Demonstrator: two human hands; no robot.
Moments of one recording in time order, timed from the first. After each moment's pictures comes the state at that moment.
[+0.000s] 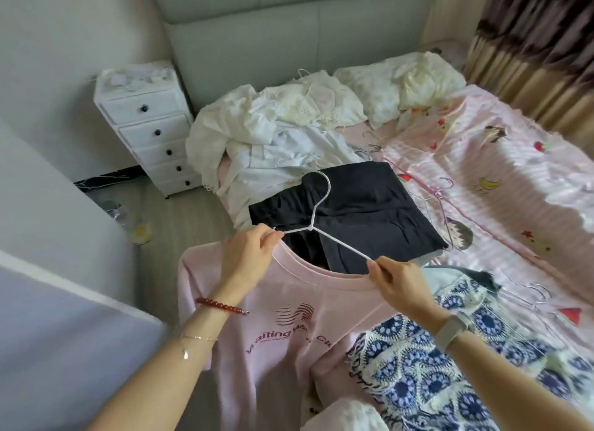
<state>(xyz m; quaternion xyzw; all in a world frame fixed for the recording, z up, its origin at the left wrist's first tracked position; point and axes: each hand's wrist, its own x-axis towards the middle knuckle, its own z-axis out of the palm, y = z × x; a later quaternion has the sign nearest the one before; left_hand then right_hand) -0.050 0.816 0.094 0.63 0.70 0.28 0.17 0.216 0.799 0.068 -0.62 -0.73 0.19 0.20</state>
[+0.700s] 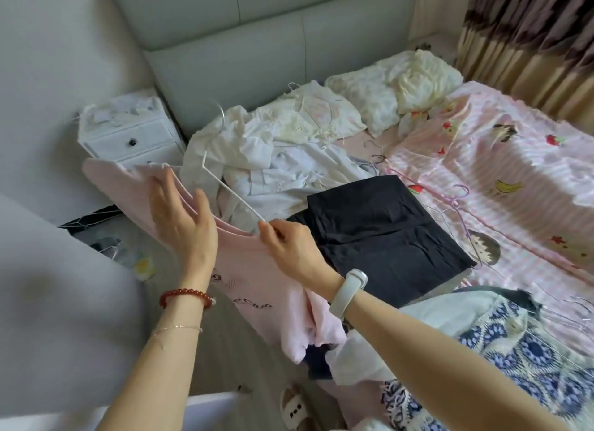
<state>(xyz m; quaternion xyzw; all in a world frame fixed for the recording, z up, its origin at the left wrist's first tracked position) -0.135 0.946 0.138 0.48 0.71 0.51 0.09 0.020 0.922 0.134 -0.50 -0.67 0.39 0.38</state>
